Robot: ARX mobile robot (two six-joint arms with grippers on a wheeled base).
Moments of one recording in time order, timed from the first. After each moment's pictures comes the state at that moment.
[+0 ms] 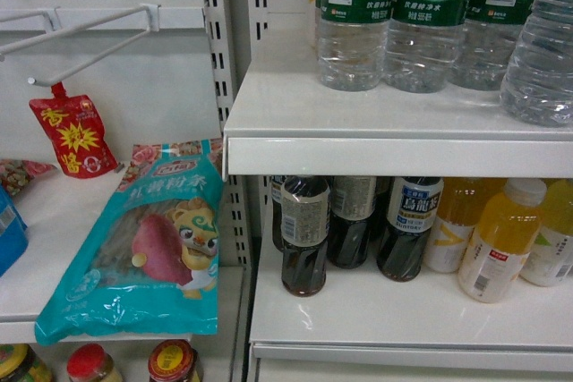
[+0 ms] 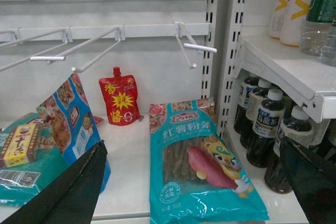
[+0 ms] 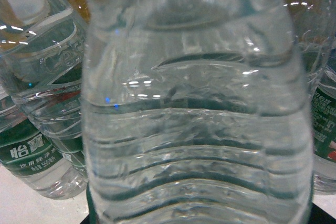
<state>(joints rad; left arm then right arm) 0.00 0.01 0.01 0.00 0.00 0.00 0.16 1.44 0.93 0.30 0.06 0.16</state>
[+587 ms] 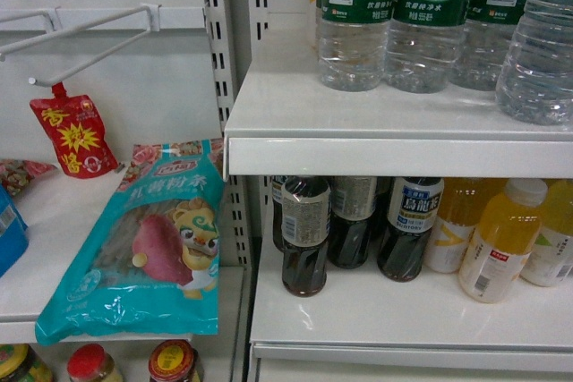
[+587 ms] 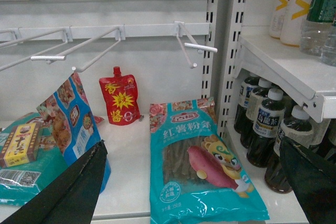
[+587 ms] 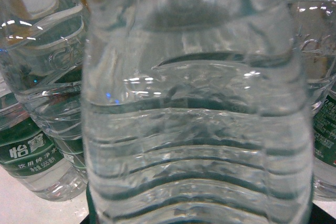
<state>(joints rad) 0.00 0.01 0.01 0.00 0.00 0.00 0.17 1.45 0.93 0.31 0.09 0.13</state>
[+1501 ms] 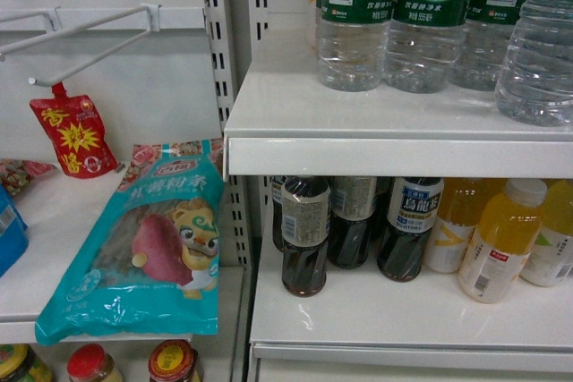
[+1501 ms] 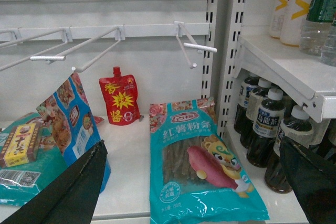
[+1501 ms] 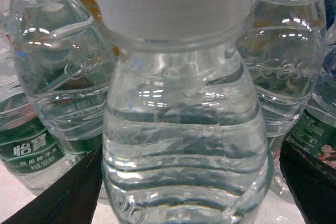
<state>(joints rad) 0.00 0.01 0.01 0.00 0.00 0.00 0.18 1.42 0.93 0.31 0.12 0.08</state>
